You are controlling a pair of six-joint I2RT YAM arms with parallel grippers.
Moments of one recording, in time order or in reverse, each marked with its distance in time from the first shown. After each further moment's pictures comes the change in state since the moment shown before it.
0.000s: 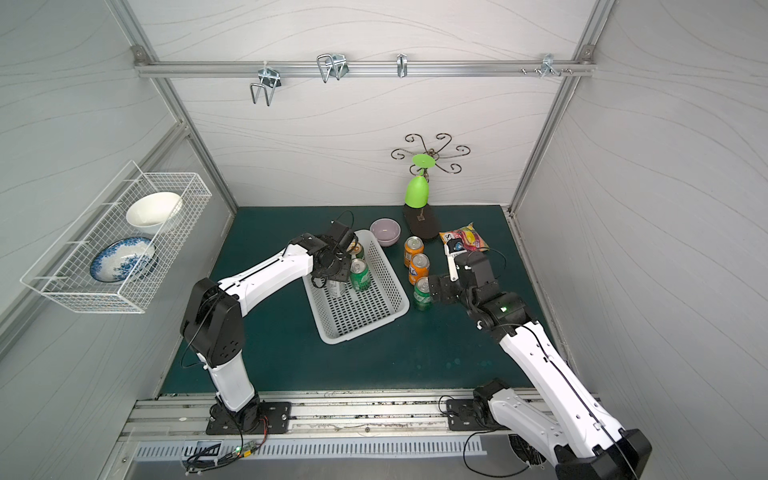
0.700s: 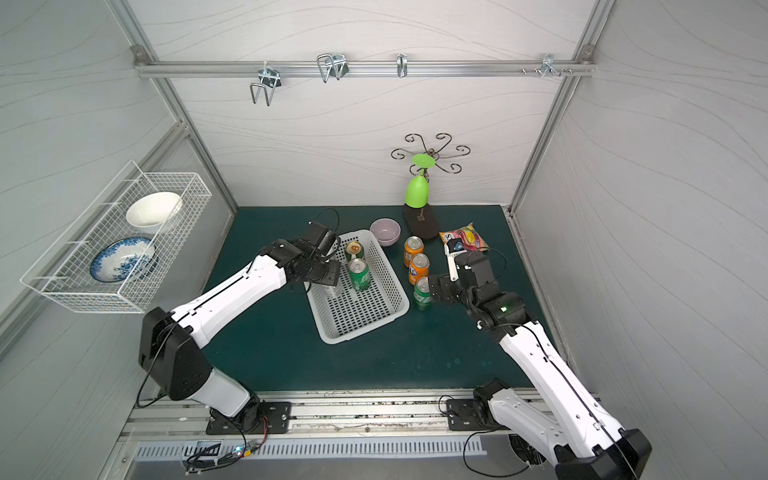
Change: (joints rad) left arm 0.000 -0.303 -0.117 -0.042 0.078 0.037; right arm -0.001 0.000 0.000 0.000 -0.012 0.000
